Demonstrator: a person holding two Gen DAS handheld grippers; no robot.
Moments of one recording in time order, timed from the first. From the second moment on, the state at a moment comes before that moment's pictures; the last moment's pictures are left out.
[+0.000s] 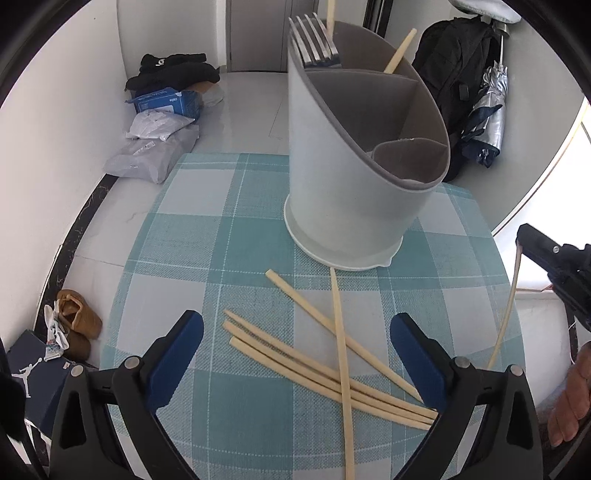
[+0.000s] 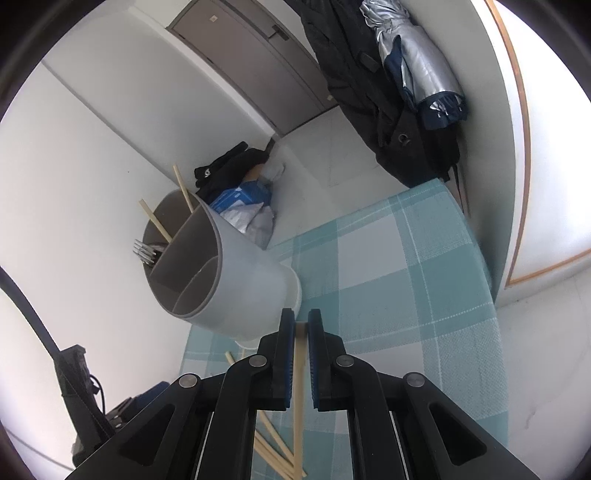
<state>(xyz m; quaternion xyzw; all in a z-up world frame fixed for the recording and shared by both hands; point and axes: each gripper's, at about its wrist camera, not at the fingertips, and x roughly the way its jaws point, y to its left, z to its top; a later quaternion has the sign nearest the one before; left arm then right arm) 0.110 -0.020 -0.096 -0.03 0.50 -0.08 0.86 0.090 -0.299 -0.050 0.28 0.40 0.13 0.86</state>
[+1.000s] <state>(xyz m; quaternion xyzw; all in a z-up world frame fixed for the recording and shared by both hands) 0.139 -0.061 -0.122 0.07 0.54 -0.10 0.83 0.102 -0.318 -0.045 0.31 0.39 0.14 0.86</state>
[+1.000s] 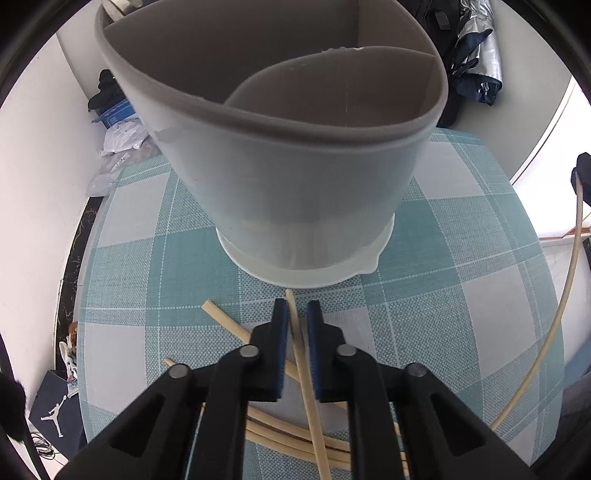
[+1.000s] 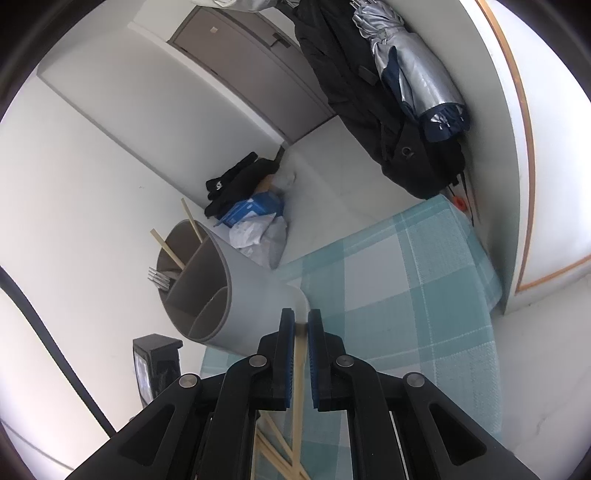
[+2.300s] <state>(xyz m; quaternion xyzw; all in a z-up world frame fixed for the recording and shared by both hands) 0.063 0.005 0.001 -0.12 0.38 -0.13 0.91 0.045 -0.253 0.009 0.19 0.32 0.16 0.91</state>
